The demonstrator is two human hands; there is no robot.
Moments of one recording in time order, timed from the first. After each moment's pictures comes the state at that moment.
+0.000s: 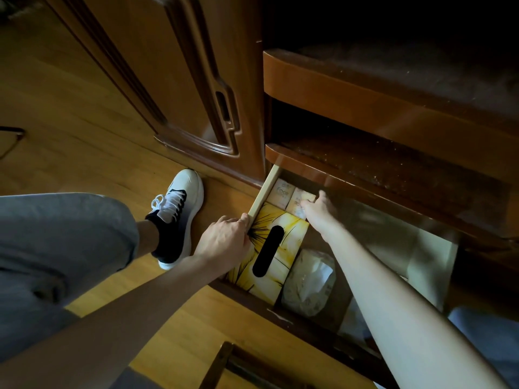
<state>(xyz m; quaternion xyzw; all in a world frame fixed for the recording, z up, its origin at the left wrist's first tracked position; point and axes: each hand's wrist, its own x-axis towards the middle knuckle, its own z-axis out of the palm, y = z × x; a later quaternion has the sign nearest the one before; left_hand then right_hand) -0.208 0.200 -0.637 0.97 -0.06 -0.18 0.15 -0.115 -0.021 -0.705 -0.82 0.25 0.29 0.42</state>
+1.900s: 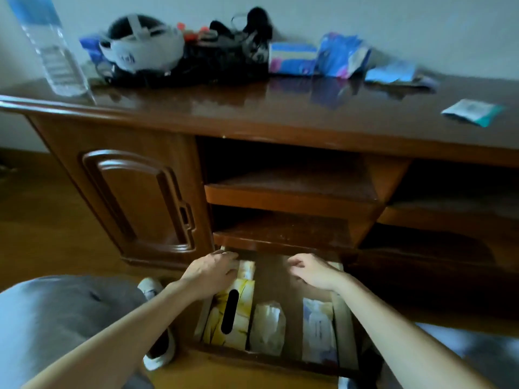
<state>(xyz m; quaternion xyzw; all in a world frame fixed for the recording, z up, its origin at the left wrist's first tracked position) -0.221 0.159 -0.464 0.96 -0.20 -0.16 0.11 -0.250 -0.118 -0.494 -0.90 0.08 0.25 0.36</state>
